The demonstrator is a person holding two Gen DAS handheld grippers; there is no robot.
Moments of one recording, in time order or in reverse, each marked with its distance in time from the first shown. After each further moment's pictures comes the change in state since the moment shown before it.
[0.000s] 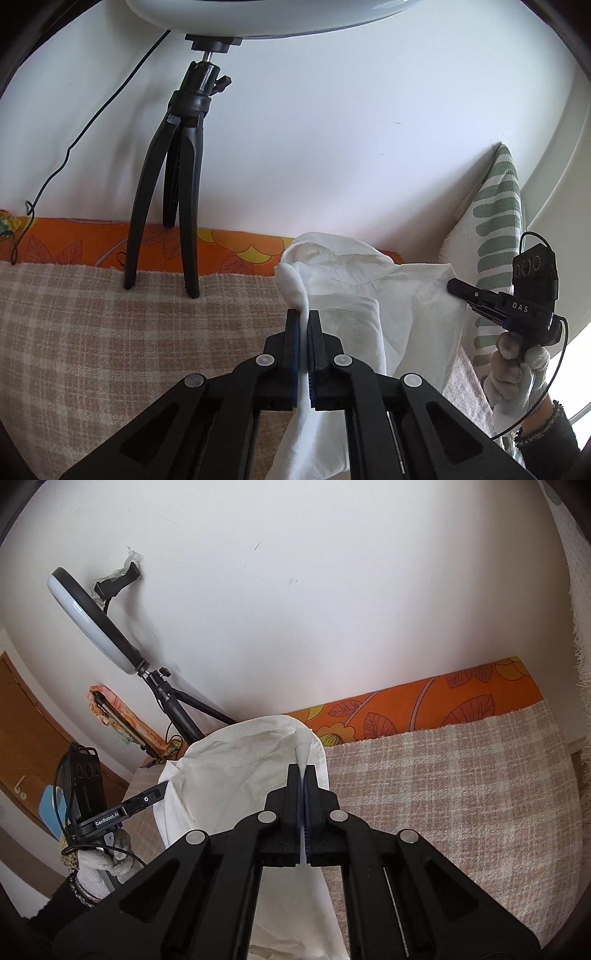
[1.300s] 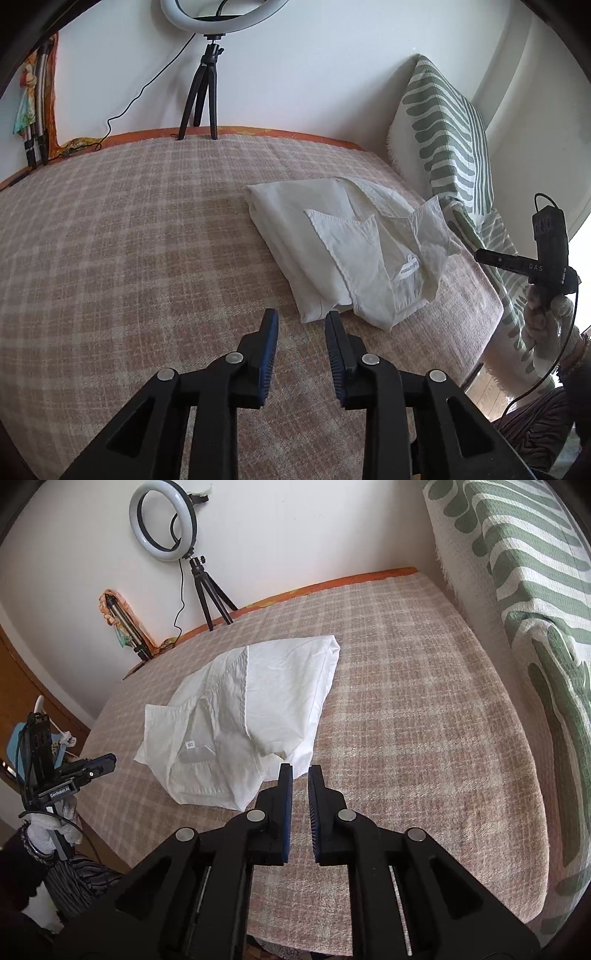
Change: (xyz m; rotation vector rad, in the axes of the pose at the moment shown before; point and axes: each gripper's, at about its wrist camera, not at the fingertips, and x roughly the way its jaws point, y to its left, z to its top) left arm -0.199 -0.029 -0.222 0.099 0.147 0.037; right arm -0.190 0.063 -0.261 0.006 0.086 -0.211
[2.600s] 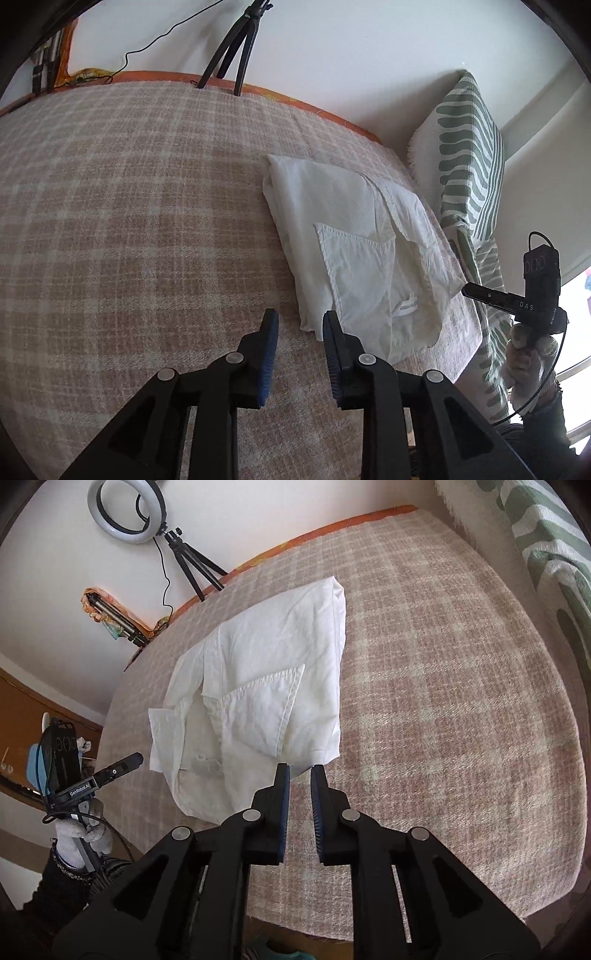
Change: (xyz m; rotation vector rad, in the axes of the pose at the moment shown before) left arm 0.015 0.011 0.008 -0.167 0.082 -0.039; right arm 0.028 0.016 0.014 0.079 0.163 0.017
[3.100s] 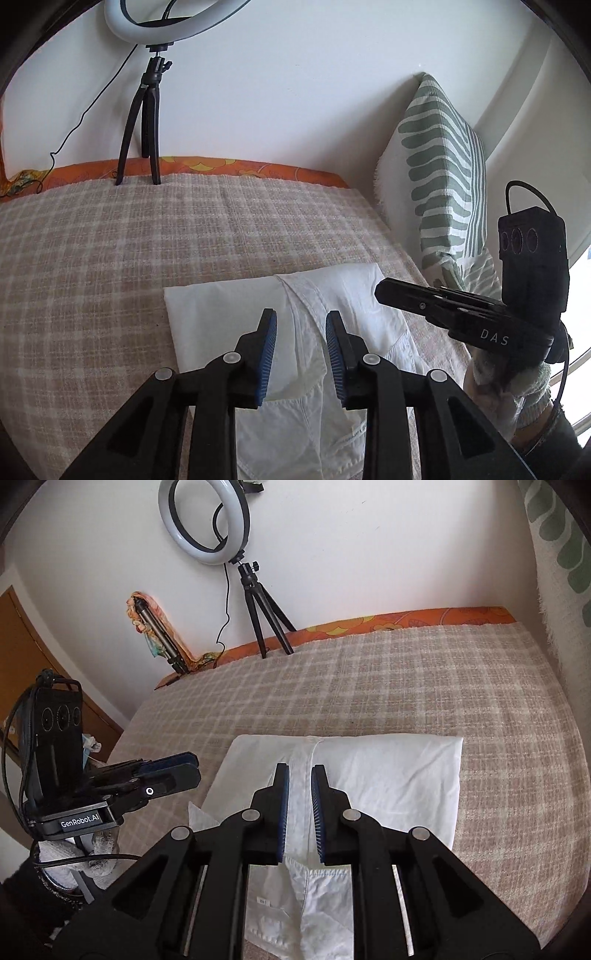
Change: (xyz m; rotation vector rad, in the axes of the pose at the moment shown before) left arm 0.062 -0.095 0.092 0.165 -0.093 -0.007; right arm 0.054 0.090 0.089 -0.242 -0.142 0.073
